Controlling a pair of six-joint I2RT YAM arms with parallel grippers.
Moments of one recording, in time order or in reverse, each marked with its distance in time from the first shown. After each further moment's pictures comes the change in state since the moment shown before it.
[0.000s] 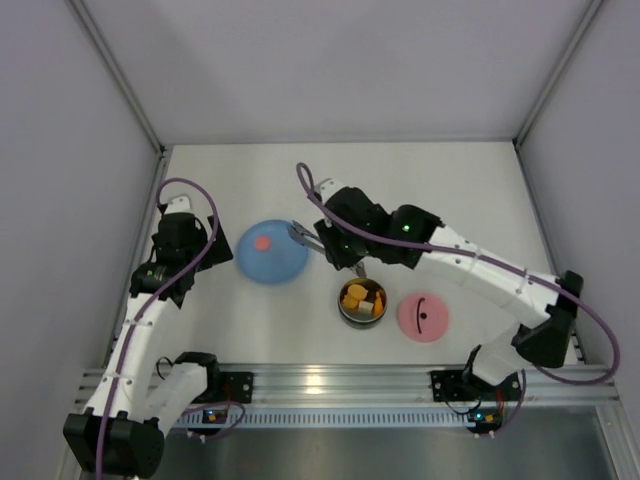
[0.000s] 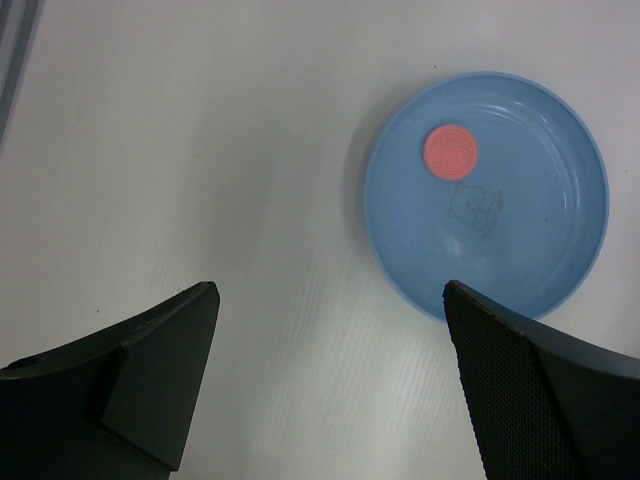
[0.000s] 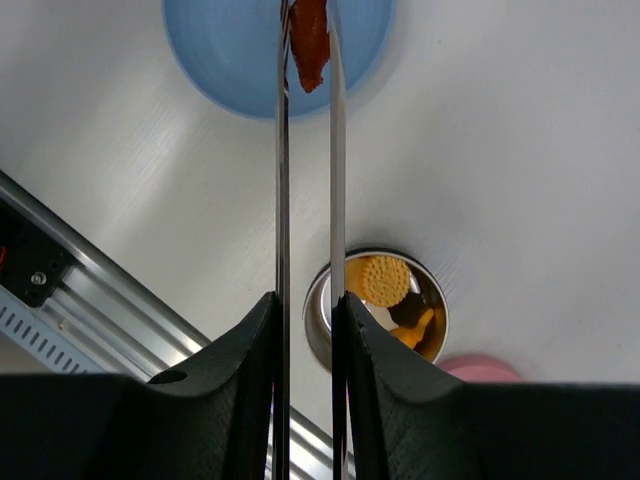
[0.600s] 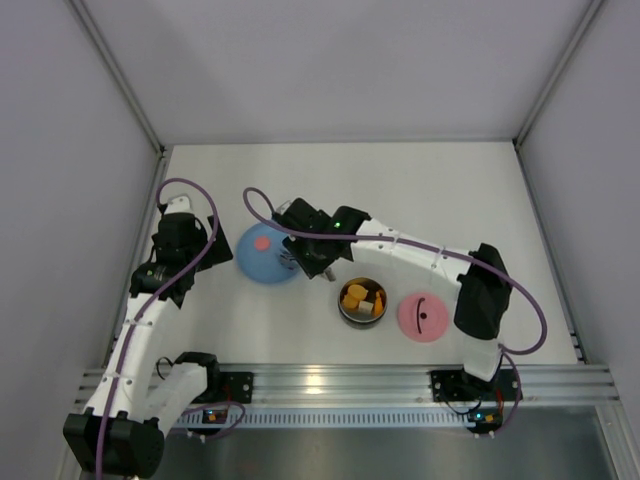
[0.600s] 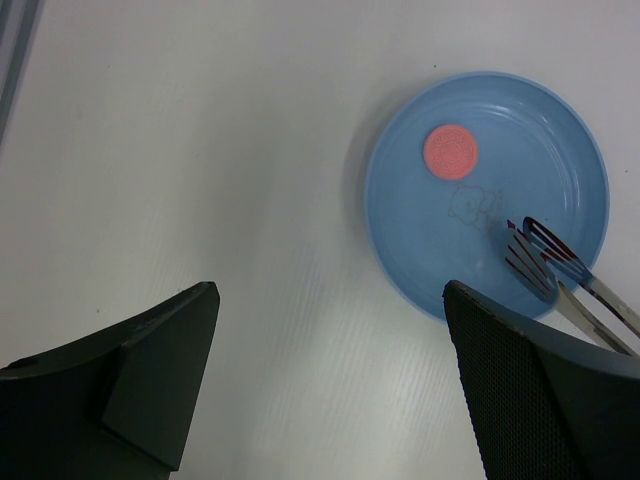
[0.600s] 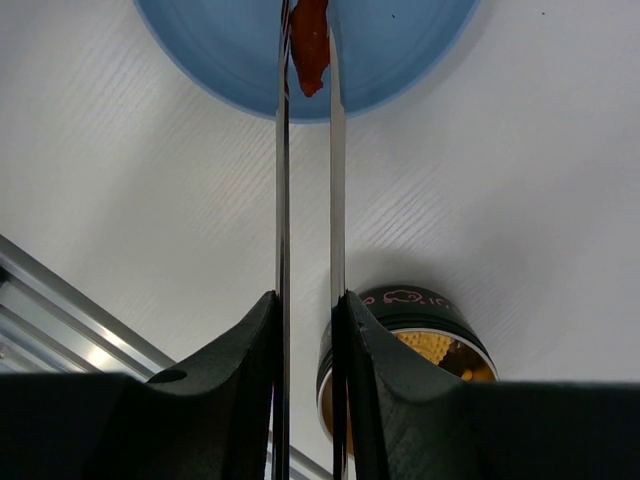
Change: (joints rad) left arm 0.000 0.000 0.000 0.000 0.000 0.000; right arm 0.009 0.313 0.093 0.011 -0.054 -0.043
